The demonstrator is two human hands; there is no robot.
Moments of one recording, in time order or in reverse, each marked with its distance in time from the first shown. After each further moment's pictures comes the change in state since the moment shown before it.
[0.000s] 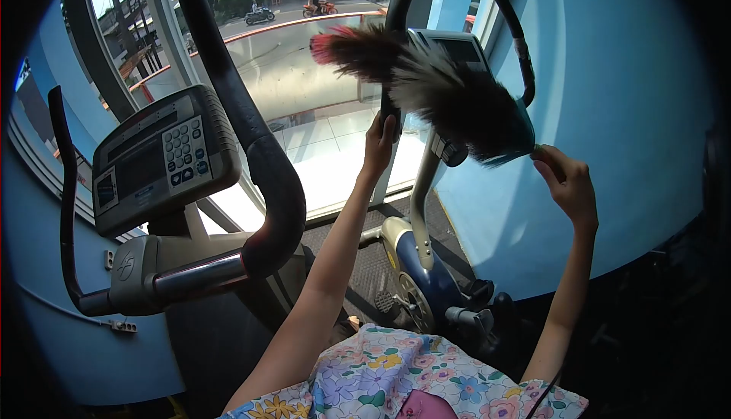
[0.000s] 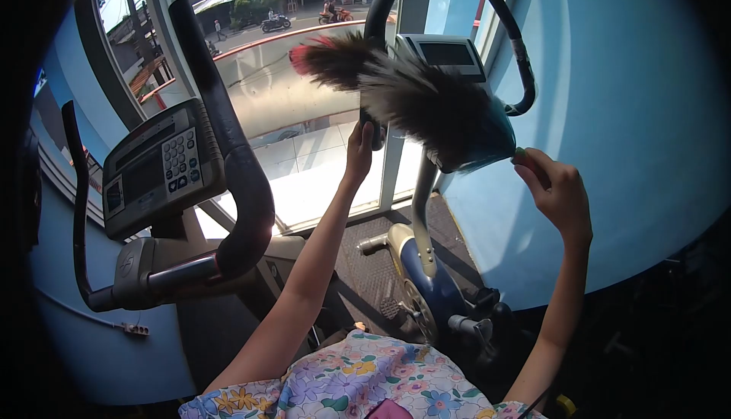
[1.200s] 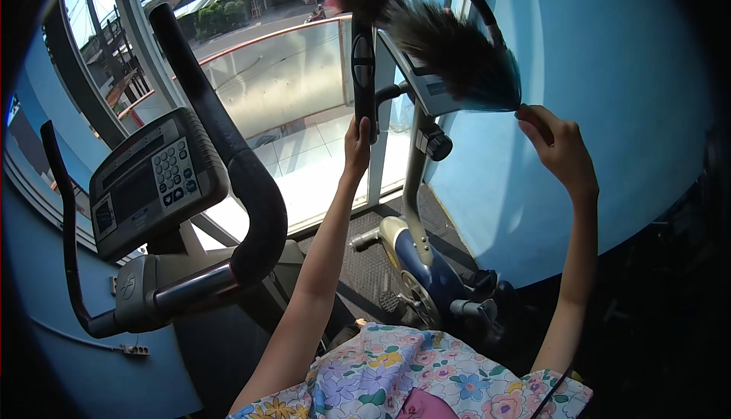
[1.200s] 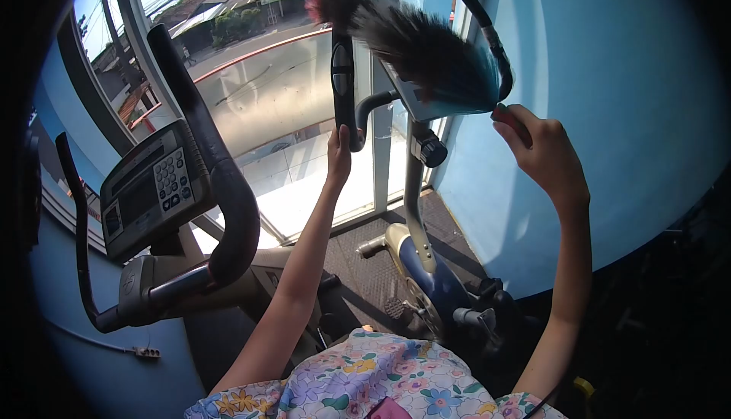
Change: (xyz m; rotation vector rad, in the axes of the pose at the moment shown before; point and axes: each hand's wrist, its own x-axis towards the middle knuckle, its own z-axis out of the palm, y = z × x) left_hand 0.003 0.001 -0.006 0.034 -0.094 -0.030; right_hand 0.019 -0.008 -0.019 -0.040 0.059 0.058
